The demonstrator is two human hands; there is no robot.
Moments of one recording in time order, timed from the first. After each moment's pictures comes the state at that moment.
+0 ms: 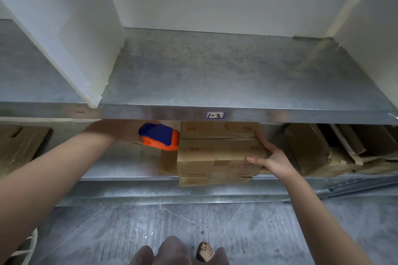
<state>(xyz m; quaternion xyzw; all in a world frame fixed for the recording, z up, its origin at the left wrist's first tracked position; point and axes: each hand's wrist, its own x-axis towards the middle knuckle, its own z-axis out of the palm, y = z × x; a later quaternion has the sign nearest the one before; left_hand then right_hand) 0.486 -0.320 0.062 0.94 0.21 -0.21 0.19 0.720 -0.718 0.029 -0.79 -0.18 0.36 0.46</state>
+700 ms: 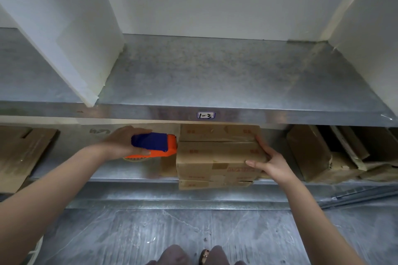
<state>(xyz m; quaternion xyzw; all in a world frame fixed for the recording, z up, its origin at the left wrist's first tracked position) 0.462 -0.358 0.069 0.92 0.28 -0.10 0.27 0.724 -0.724 0.021 -0.79 -0.21 0.35 0.46</state>
